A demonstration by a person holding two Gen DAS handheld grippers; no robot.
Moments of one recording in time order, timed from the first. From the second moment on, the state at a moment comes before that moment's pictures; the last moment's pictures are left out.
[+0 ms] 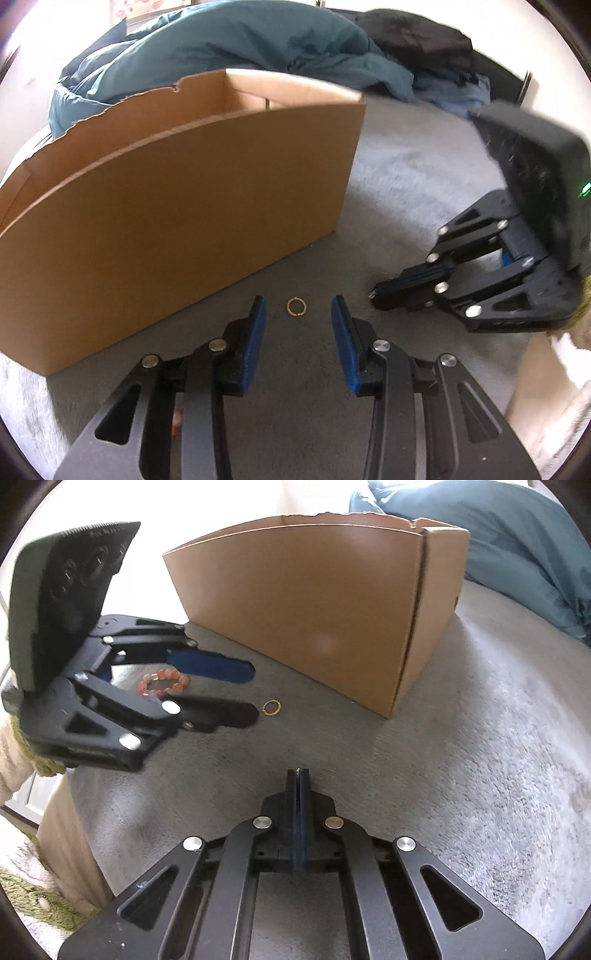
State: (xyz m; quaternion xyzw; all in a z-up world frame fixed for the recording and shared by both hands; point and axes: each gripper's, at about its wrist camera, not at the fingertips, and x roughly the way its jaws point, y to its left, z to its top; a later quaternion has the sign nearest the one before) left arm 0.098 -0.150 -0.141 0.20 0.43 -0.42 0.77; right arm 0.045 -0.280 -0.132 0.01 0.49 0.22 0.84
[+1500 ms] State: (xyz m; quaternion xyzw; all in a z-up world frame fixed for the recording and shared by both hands) left arm 0.103 -0.161 -0.169 0.23 0.43 -0.41 0.77; right arm 0.057 -0.291 -0.134 0.02 0.50 0.23 0.83
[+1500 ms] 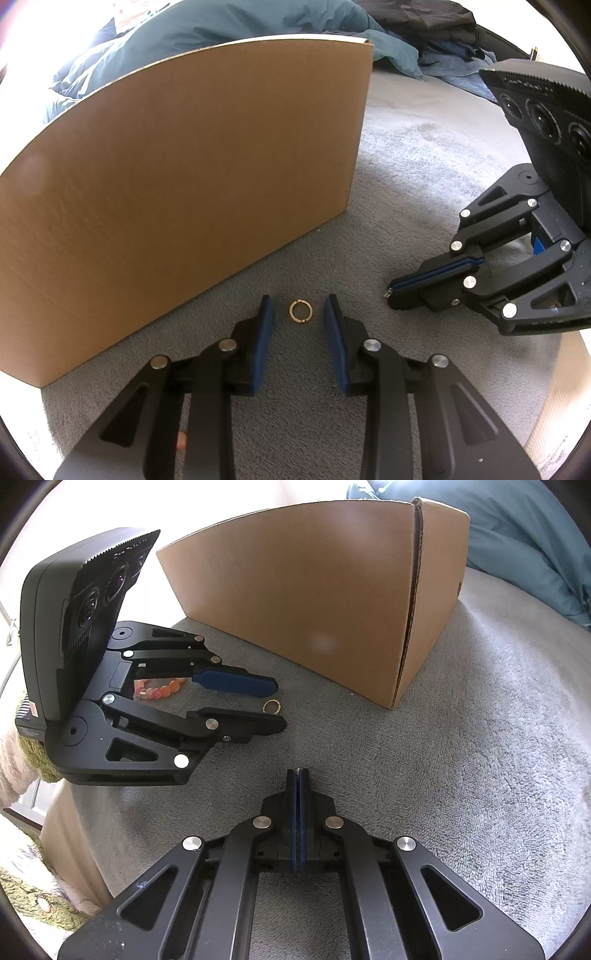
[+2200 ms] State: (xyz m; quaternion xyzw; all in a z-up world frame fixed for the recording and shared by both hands) left arm 0.109 -0.152 -0.170 0.21 0.43 -0.42 0.77; right arm 0.054 -0.291 -0.136 0.02 0.50 0.23 0.83
